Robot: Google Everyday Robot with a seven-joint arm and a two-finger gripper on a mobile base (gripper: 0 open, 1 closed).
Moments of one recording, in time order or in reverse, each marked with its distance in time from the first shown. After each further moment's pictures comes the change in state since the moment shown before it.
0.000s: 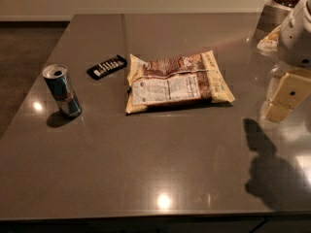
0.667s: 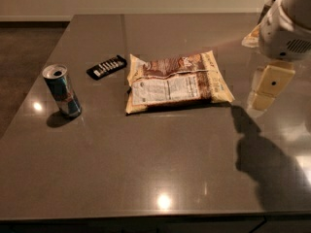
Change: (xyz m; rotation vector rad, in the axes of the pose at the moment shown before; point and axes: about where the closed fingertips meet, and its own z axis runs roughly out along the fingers) arm -0.013 -0.032 0.025 -0.017 -0.001 -0.063
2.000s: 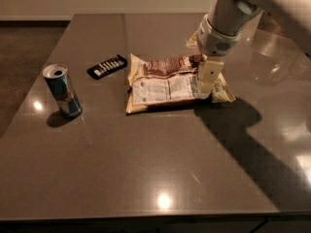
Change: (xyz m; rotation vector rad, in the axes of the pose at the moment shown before) arm -0.080 -0.089 0.116 -0.068 -0.107 -0.240
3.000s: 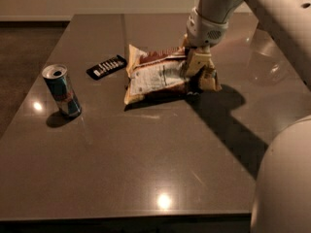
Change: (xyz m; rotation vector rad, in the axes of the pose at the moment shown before) arm -0.022 -0.019 0.003 -0.120 -0.028 -0.120
